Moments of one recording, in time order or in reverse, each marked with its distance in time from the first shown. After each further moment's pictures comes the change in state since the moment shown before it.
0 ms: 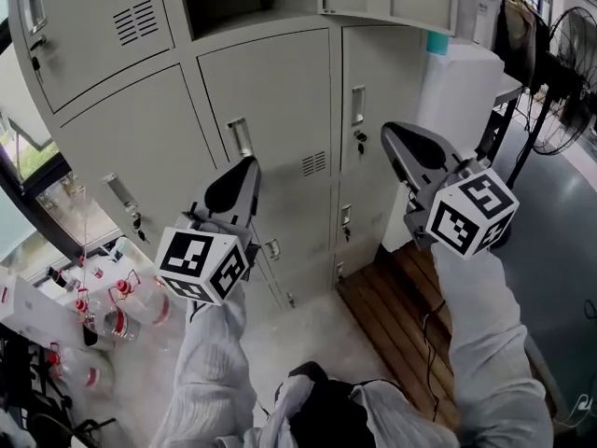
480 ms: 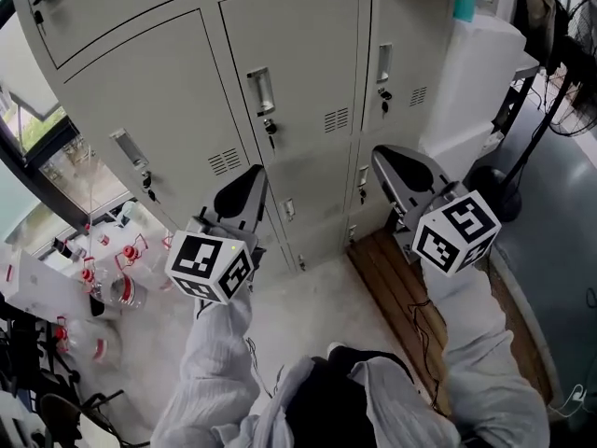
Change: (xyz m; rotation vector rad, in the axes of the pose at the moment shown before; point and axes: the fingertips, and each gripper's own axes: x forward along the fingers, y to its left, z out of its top) left arm -0.067 0.009 -0.078 -0.067 0.131 0.000; right arm -0.004 0.082 -0.094 0.102 0.114 0.043
